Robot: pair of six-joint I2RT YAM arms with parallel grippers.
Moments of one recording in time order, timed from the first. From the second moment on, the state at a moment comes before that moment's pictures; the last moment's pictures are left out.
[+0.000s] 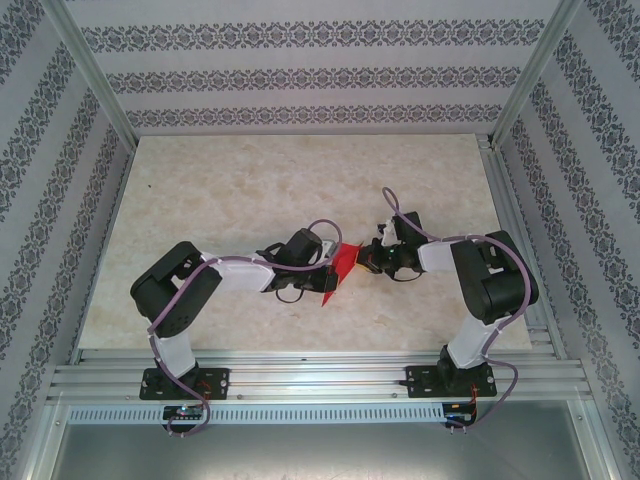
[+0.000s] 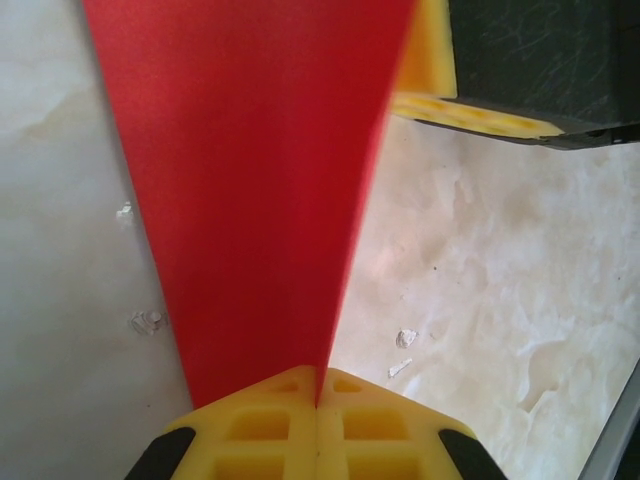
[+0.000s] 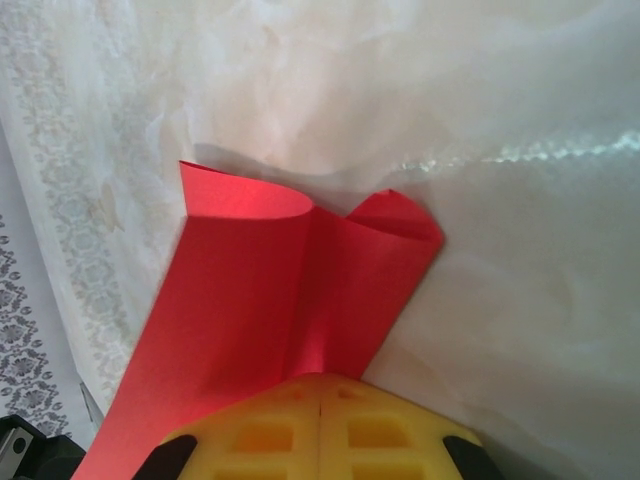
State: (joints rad) left arm -0.79 1.81 0.89 0.04 0.38 -0.62; right arm 0.27 1.75 0.69 0.06 -0.67 0.69
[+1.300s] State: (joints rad) left arm -0.67 1.92 0.96 0.06 0.62 -0.59; right arm 0.29 1.77 0.76 -0.05 -0.63 0.60
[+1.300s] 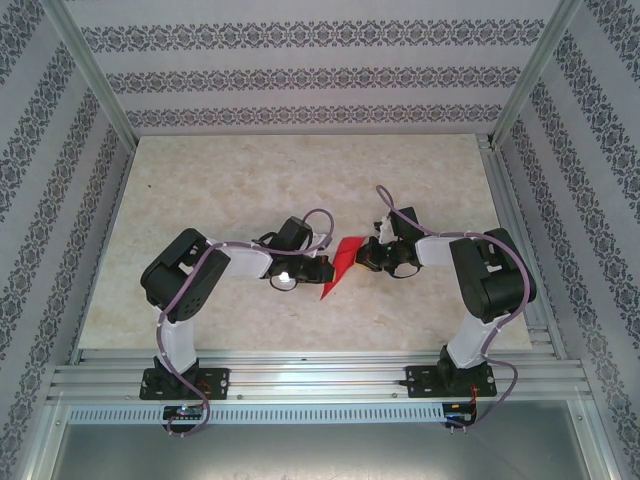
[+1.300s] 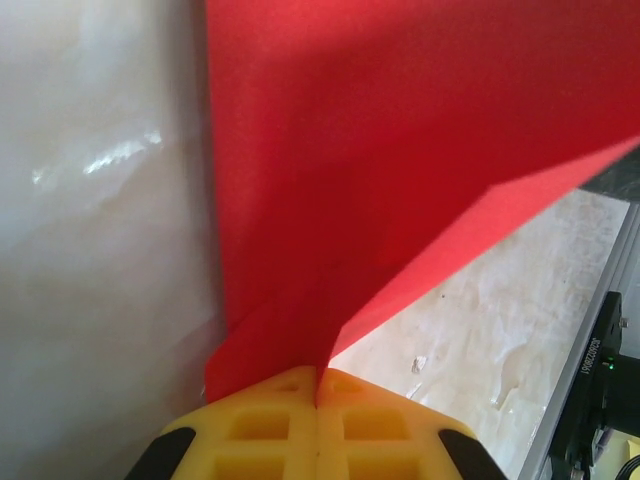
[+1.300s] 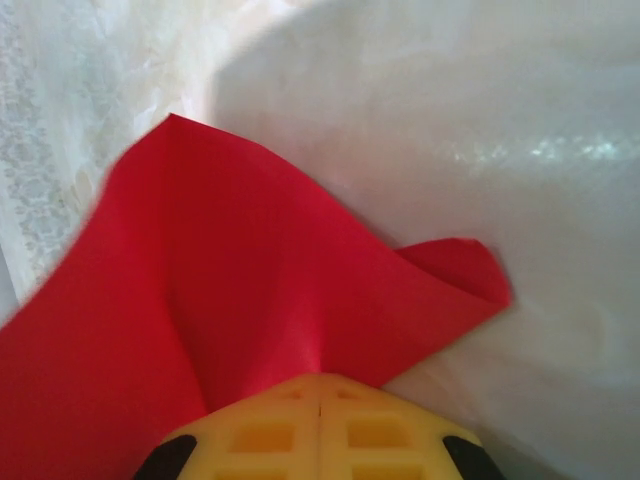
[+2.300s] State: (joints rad) left arm -0.67 1.97 1.07 -0.08 0.63 -0.47; right arm 0.30 1.57 0.71 -0.08 -0.63 0.55
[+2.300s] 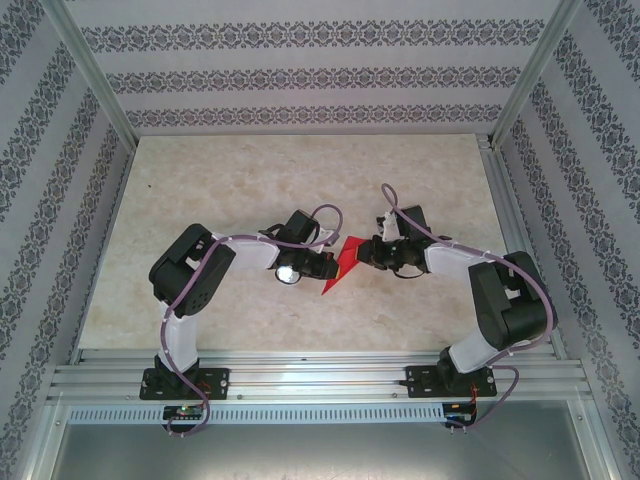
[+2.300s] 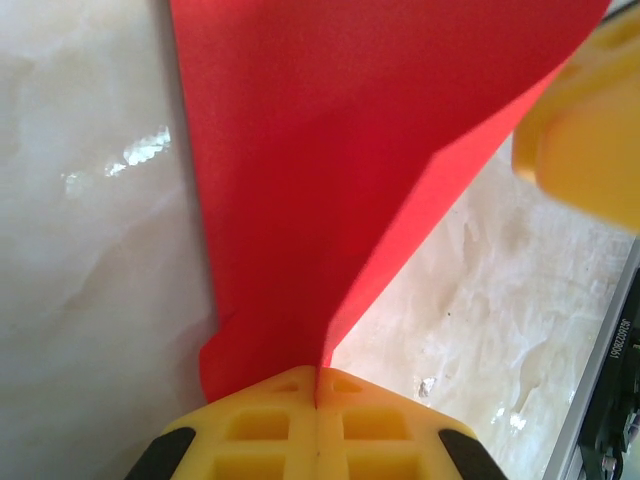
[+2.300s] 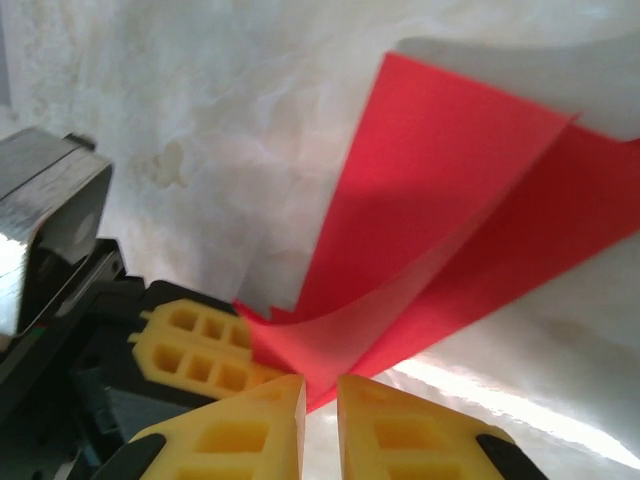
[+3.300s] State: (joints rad) left arm -0.66 1.95 1.12 -0.16 0.65 -0.43; right arm 0.33 1.70 0.73 0.05 -0.64 0.61
